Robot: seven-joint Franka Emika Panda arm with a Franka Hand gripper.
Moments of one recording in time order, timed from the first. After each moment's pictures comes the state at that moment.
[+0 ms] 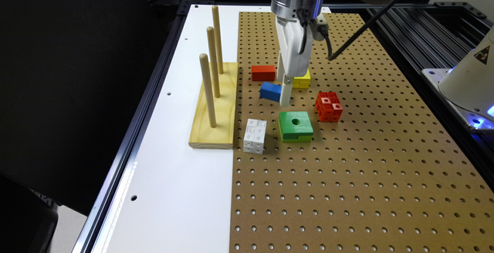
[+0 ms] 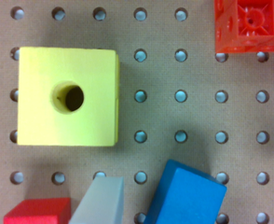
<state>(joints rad) 0.00 0.24 0.04 -2.48 0.02 2.72 0.80</state>
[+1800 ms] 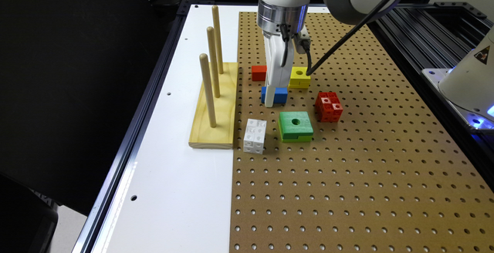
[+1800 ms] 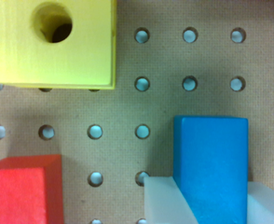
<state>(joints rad) 0.00 0.34 0.04 -2.40 0.02 2.78 0.80</state>
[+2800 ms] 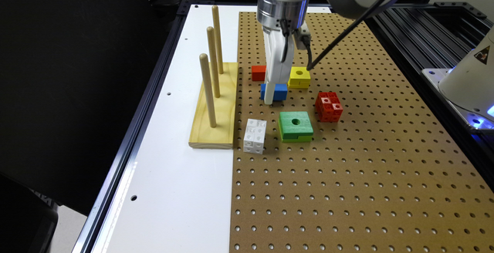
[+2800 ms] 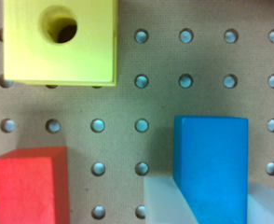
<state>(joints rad) 0.00 0.29 0.04 -2.40 0.02 2.73 0.80</state>
